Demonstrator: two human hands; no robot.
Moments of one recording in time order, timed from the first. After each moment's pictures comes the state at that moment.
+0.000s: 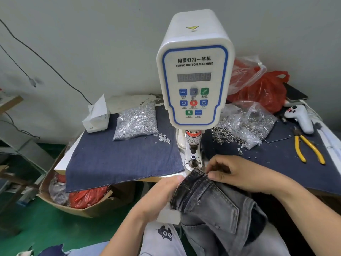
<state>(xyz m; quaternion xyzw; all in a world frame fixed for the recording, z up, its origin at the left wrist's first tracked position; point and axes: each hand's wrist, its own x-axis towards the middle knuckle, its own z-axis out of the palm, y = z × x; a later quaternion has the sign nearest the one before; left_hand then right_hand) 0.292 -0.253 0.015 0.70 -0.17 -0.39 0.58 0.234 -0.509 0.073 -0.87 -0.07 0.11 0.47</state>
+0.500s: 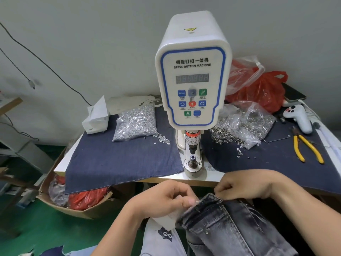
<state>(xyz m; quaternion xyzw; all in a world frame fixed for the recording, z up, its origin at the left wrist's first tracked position) 0.298 -0.246 0.047 0.72 -0.37 -0.40 0.44 0.233 -0.512 0.071 -0.82 -0.08 0.37 0.42</state>
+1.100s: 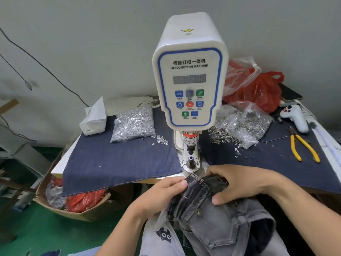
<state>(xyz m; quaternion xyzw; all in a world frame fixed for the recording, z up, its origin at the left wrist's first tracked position) 0.299 -0.250 0.027 0.71 -0.23 -0.40 0.54 0.233 -0.512 0.076 -0.87 -0.09 0.25 0.41</state>
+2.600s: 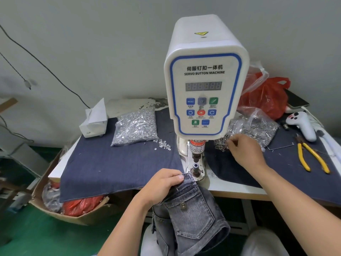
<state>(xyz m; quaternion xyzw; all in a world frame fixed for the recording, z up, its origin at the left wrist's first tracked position) 0.347 -0.258 0.021 0.79 -0.27 -0.28 0.48 0.316 -0.555 0.028 -0.93 0.24 -0.13 0.26</state>
